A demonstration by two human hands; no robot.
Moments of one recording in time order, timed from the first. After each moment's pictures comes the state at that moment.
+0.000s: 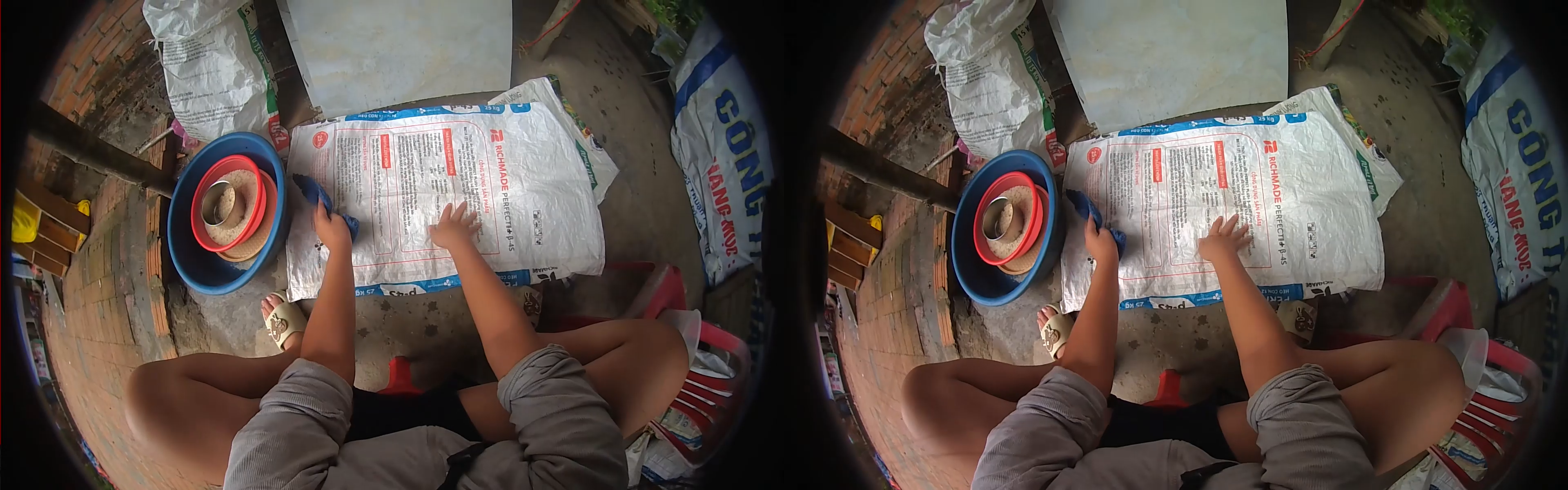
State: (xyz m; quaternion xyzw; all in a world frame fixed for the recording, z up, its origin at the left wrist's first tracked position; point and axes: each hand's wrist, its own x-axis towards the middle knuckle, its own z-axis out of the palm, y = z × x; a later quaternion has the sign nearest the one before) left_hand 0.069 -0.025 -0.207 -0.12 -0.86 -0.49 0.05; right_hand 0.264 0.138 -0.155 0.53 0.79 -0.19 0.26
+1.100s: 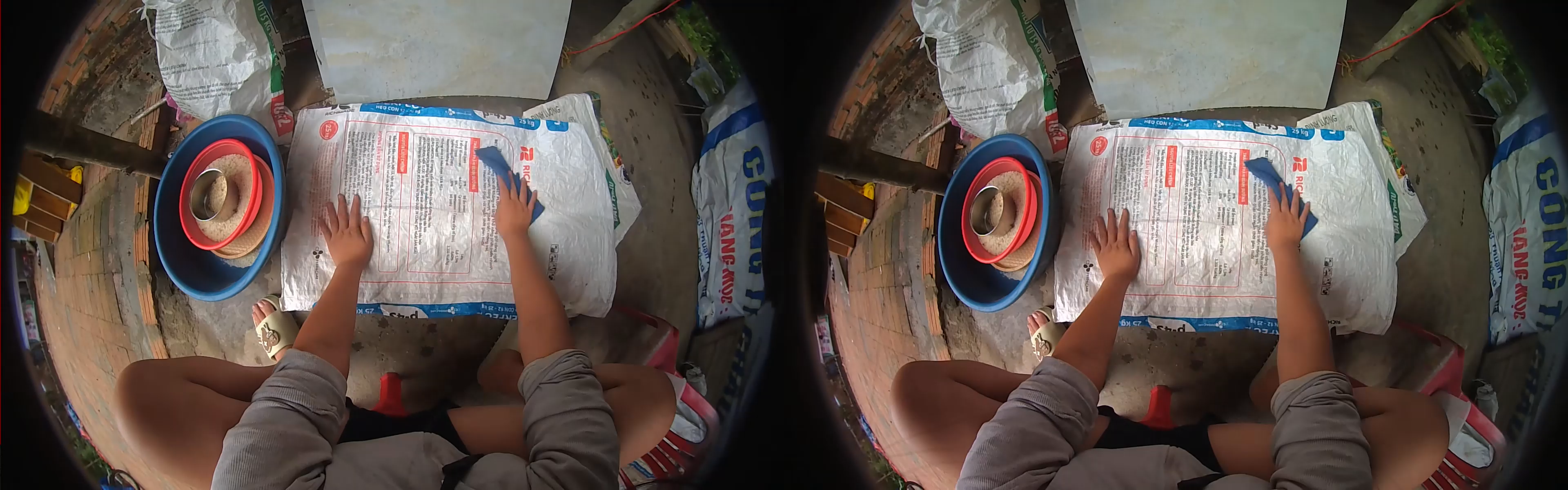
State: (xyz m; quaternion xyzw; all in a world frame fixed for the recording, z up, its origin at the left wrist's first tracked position) left_hand 0.088 -0.019 -0.214 -0.32 -0.94 -0.12 -0.02; right_hand 0.305 0.277 -0.185 0.42 0.91 0.06 0.01
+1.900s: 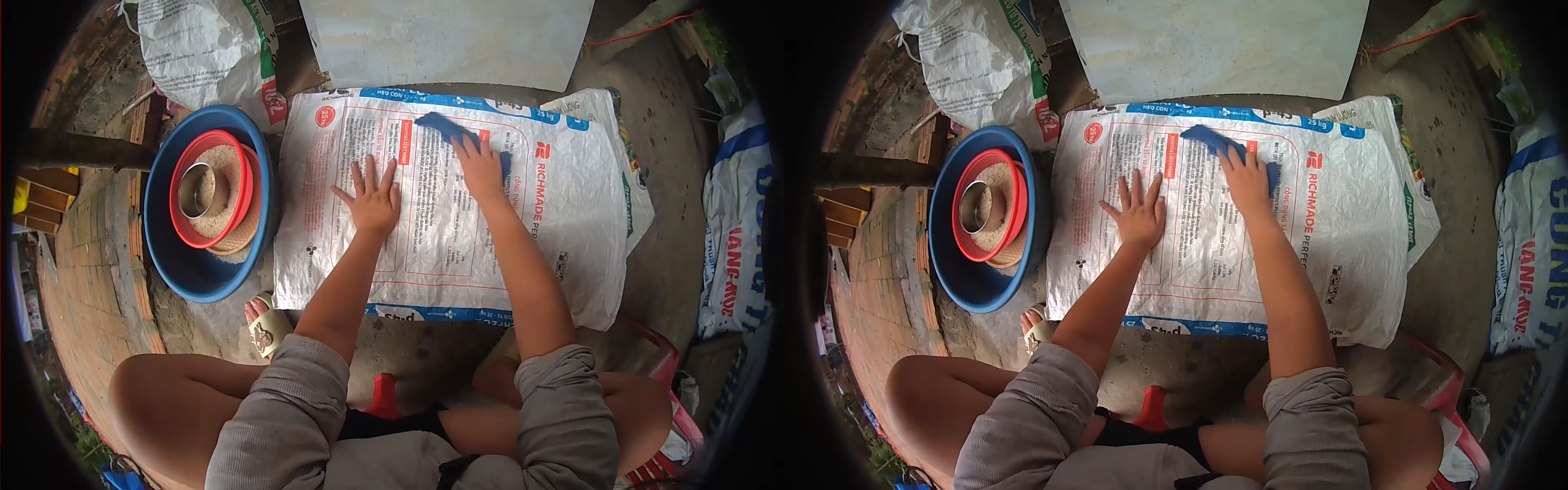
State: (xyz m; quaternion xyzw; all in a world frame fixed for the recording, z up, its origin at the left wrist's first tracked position) left_hand 0.080 0.070 -0.215 -0.37 -0.93 -0.09 -0.03; right_hand 0.193 0.291 -0.193 0.18 0.97 0.14 -0.10
